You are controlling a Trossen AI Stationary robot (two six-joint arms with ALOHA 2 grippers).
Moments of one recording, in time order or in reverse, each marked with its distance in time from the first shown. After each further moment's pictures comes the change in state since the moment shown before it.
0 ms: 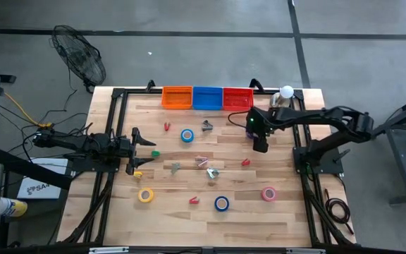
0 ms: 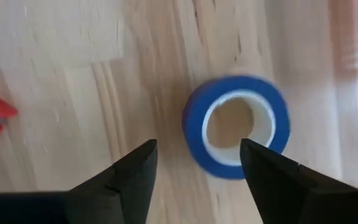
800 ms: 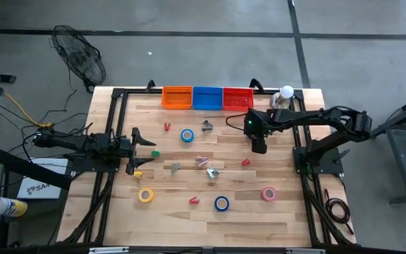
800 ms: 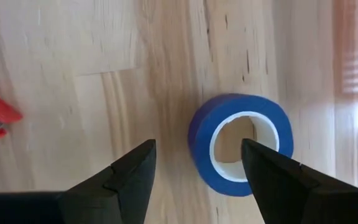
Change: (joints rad) left arm 0.000 0.000 0.000 0.000 0.000 0.000; right arm 0.042 0.013 -0.005 0.037 0.026 -0.028
